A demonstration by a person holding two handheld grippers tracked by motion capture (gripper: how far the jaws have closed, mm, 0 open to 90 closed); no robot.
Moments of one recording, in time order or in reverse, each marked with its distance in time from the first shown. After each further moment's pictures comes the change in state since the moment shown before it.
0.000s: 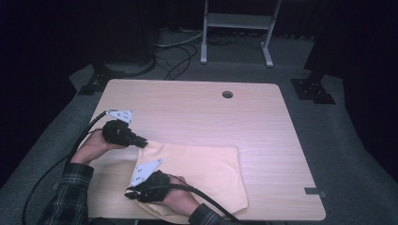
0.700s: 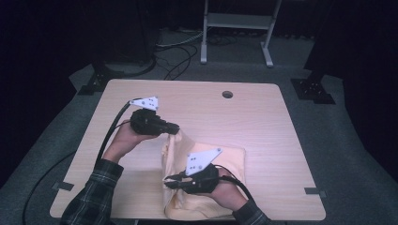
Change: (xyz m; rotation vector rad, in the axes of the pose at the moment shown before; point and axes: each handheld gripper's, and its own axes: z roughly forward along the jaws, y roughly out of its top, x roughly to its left) left arm -0.035 0.086 0.047 -0.209 -0.004 0.062; right arm -0.009 -0.038 -0.123 -0.118 -0.028 0.000
